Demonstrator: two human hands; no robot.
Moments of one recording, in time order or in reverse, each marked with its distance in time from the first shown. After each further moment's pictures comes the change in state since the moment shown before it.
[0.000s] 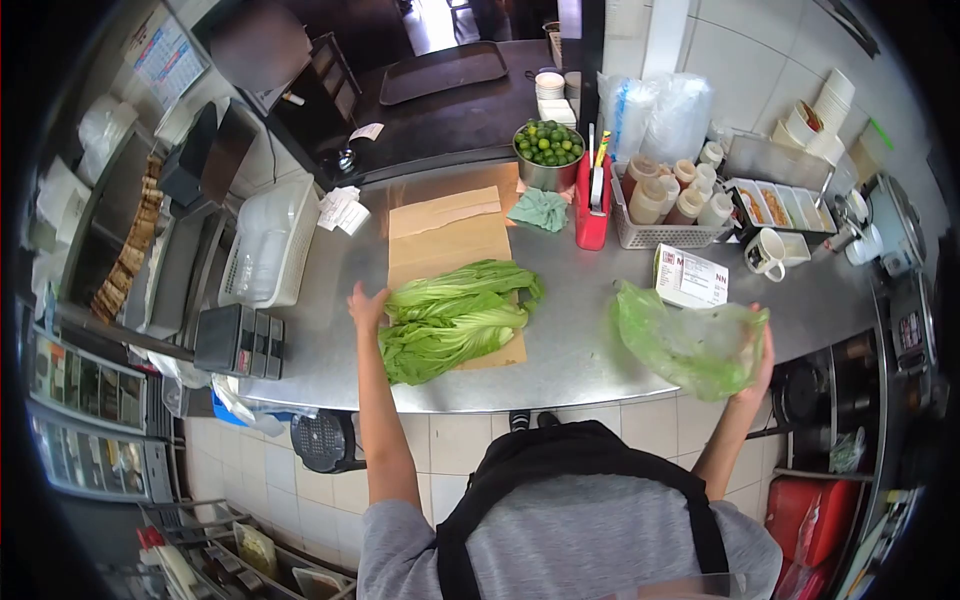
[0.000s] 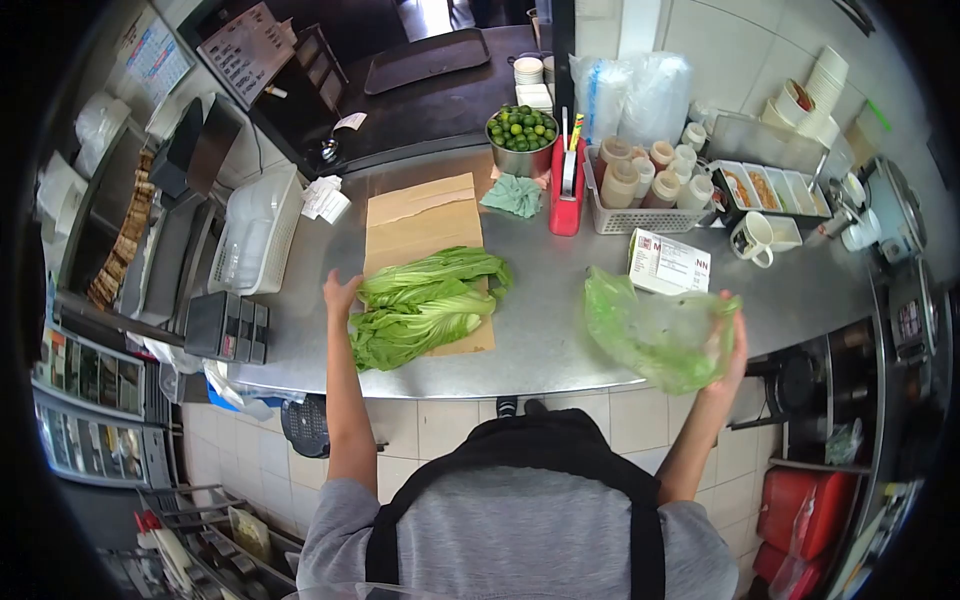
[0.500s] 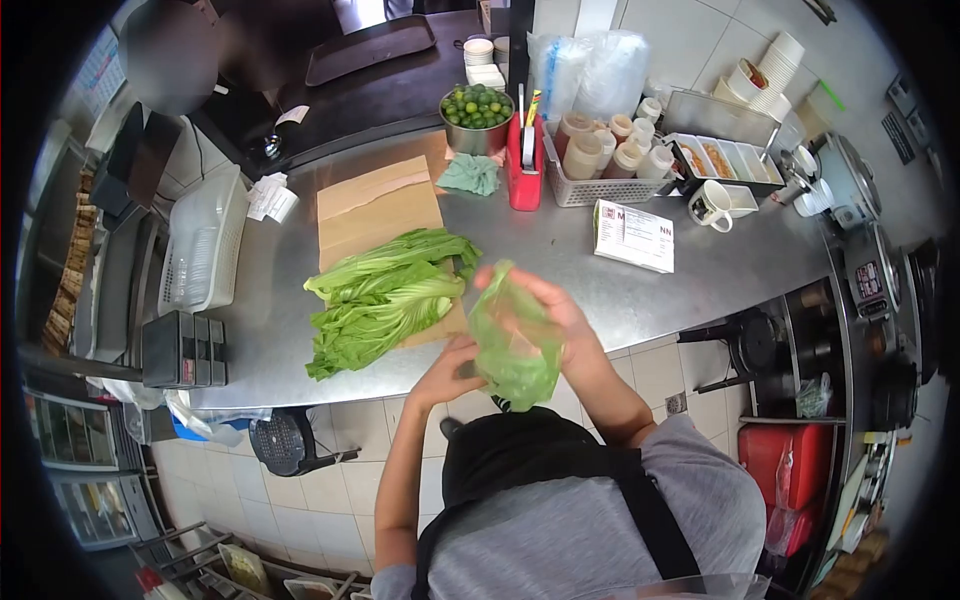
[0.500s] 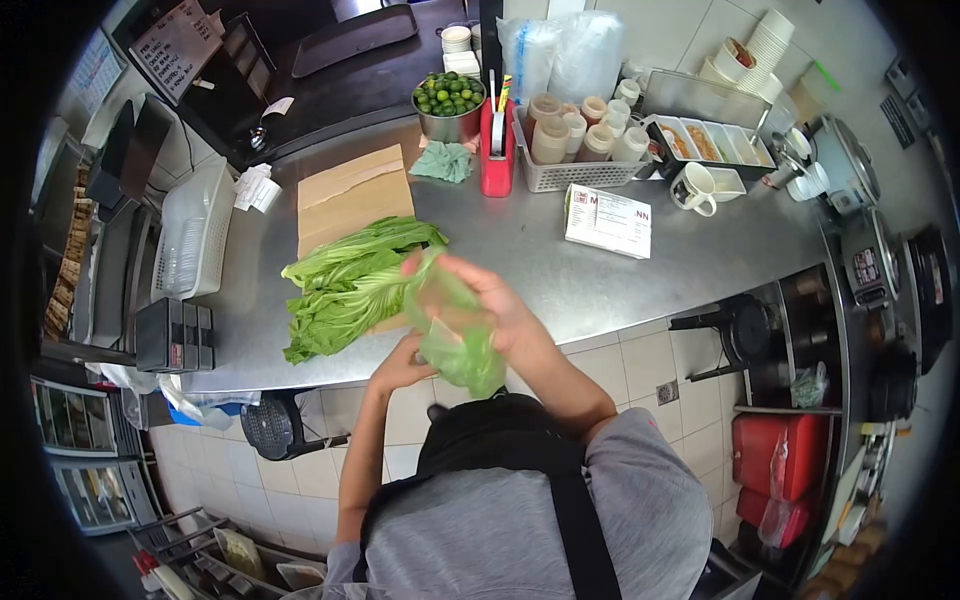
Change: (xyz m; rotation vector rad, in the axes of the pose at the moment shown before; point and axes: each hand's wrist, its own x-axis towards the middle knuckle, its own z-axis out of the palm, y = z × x) left_hand -0.248 0.103 0.004 -0.463 -1.193 0.700; right_hand 0.022 0.195 0.117 0.180 -0.447 0.875
